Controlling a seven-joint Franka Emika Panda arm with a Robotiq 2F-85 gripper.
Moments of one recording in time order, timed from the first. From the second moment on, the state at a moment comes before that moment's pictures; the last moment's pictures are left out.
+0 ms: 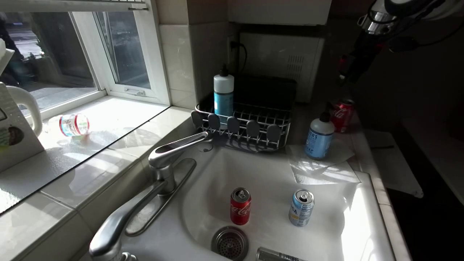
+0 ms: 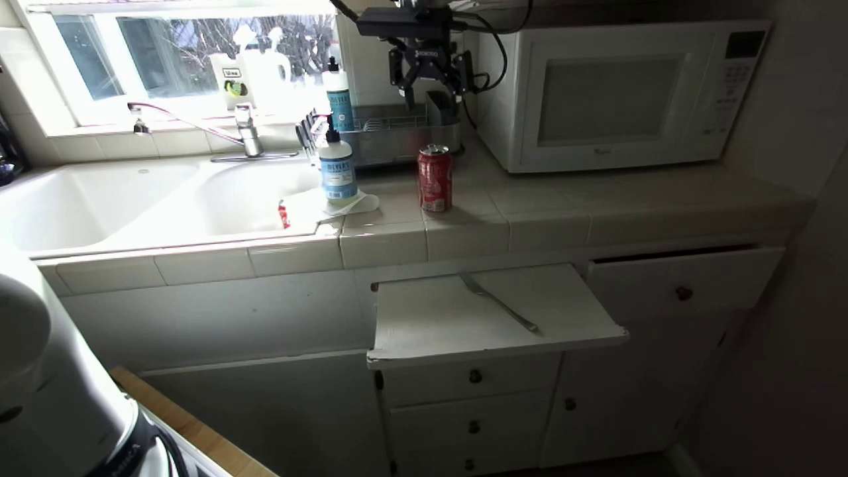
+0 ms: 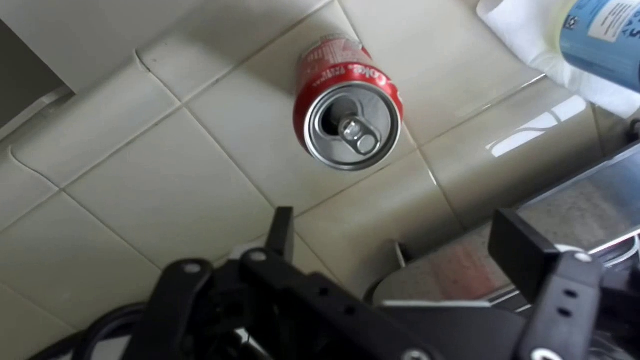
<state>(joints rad) -0.07 -0.04 -0.11 -1.96 0.08 2.12 -0.25</state>
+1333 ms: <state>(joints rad) -0.07 0.00 -0.10 -1.99 0.01 2.12 -0.35</state>
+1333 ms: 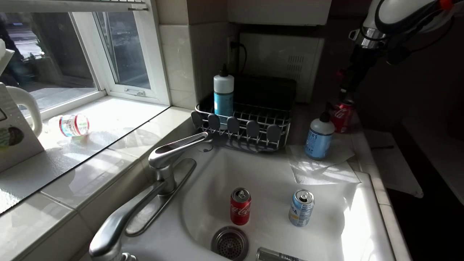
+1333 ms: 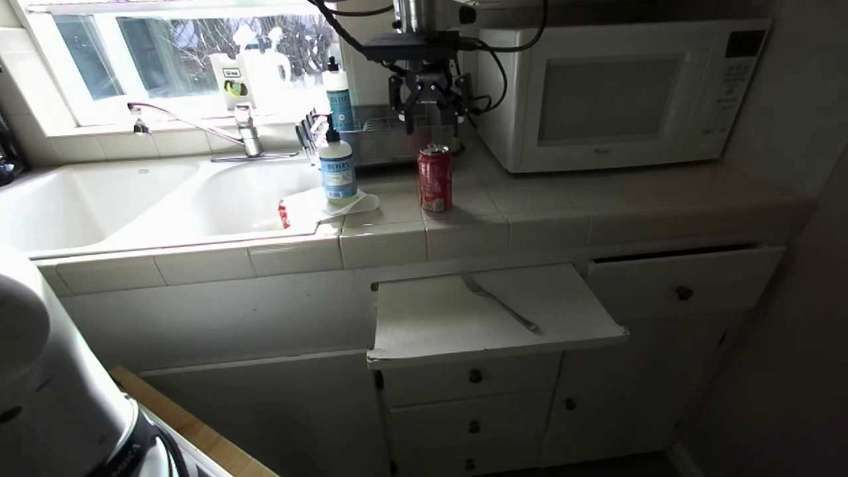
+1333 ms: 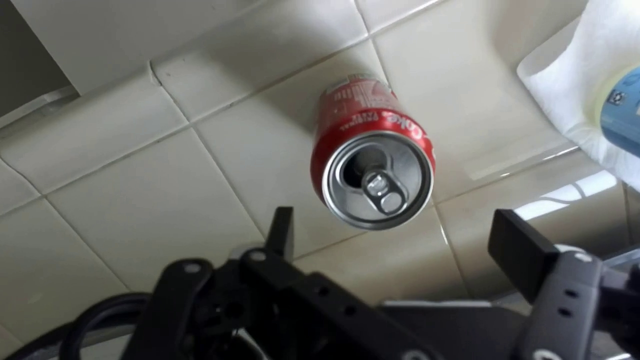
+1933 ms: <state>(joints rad) -0.08 0.04 -0.10 -2.00 -0.03 2.12 -0.36</state>
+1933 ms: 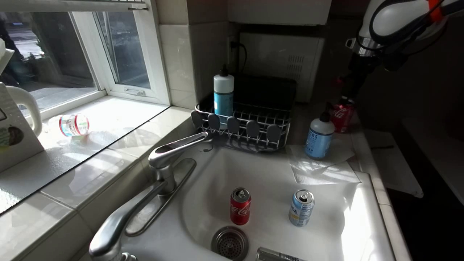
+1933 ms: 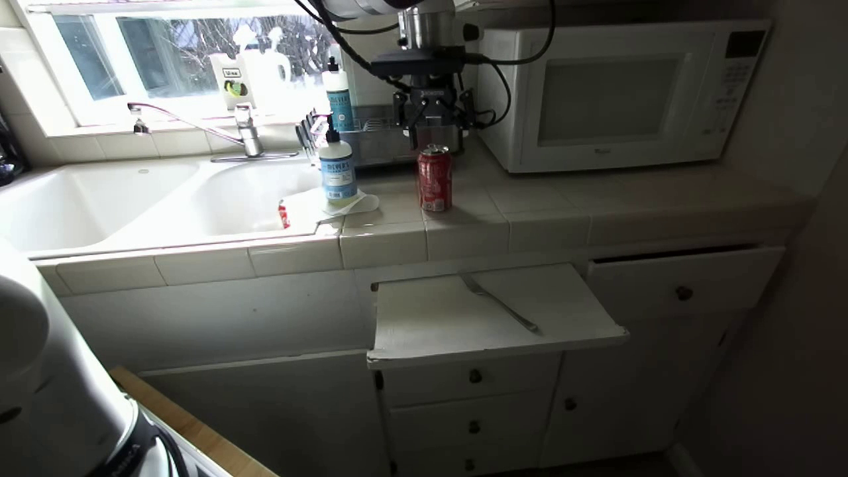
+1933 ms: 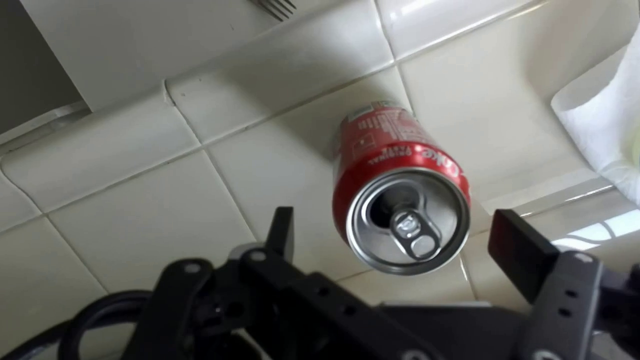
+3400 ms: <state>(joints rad) -0.08 0.08 -0.10 -2.00 -0.03 2.12 -0.40</state>
